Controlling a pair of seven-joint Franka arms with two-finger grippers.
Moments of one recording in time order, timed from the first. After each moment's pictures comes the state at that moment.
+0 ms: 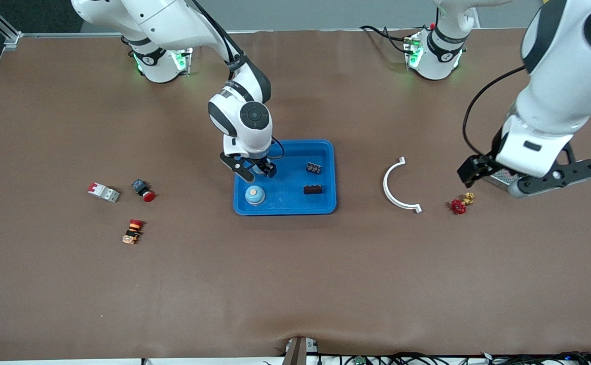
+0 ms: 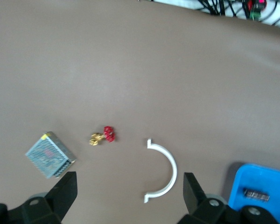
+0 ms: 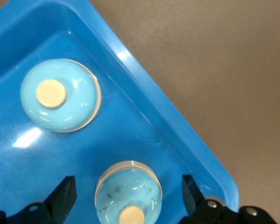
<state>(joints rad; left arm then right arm) 0.02 0.19 -0.31 -1.40 0.18 1.64 -0.48 0.66 0.52 0.09 -1.94 -0.16 2.34 1.54</state>
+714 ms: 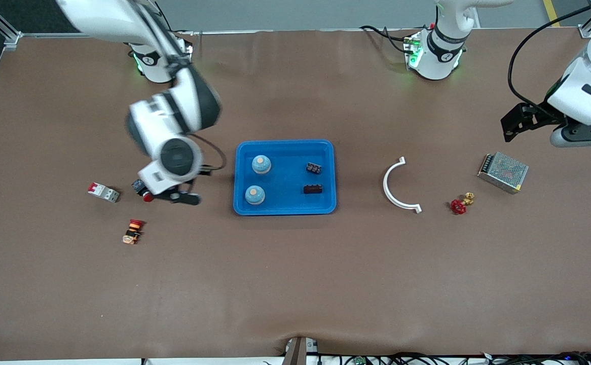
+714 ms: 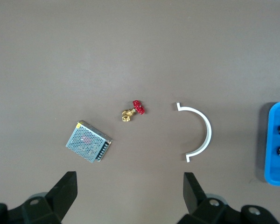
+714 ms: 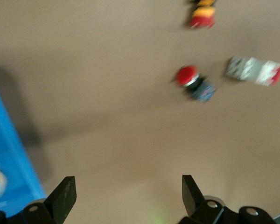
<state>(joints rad) -0.03 -0.01 -0.12 -1.57 0.10 1.58 -0.13 0.31 0.38 0.07 -1.67 -0.16 1.64 0.52</state>
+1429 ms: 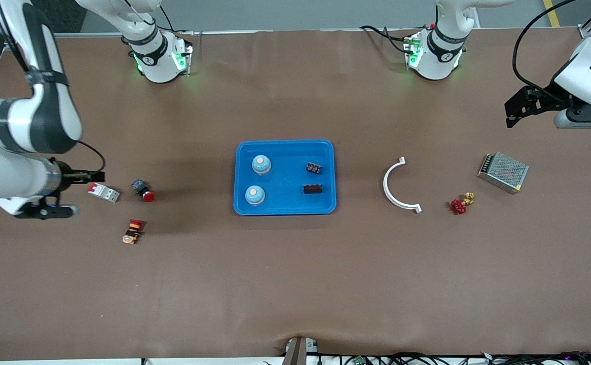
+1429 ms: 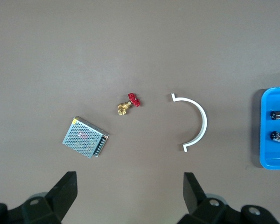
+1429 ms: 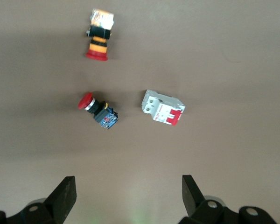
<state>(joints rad) -0.04 -0.08 -0.10 -1.64 0.05 1.58 -0.08 -0.10 0.28 0.07 -1.67 -0.13 1.64 0.02</state>
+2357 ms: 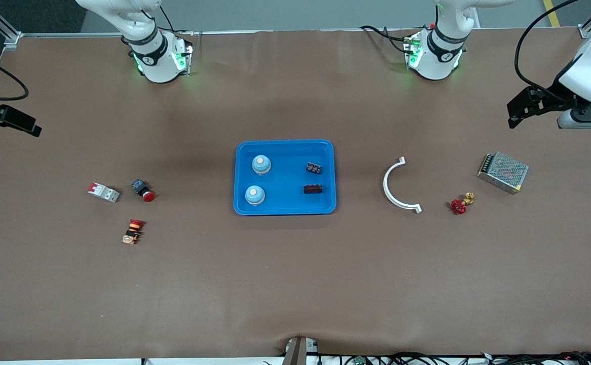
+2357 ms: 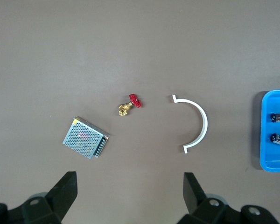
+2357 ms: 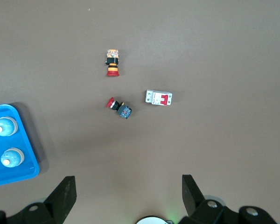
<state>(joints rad) -0.03 -0.08 -0.09 -1.64 0.05 1.59 -0.08 -0.06 0.01 -0.02 -1.53 -0.02 1.44 0.11</state>
